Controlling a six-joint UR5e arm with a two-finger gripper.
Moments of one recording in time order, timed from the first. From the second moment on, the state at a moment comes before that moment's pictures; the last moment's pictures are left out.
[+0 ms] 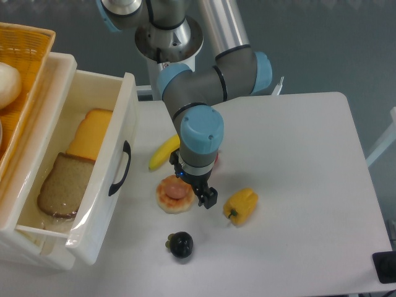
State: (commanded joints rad) arm 2.38 -2.01 -1.67 -1.11 1.49 1.48
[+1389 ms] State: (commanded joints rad) arm 2.35 -2.05 -1.72 -1.10 1.43 1.72
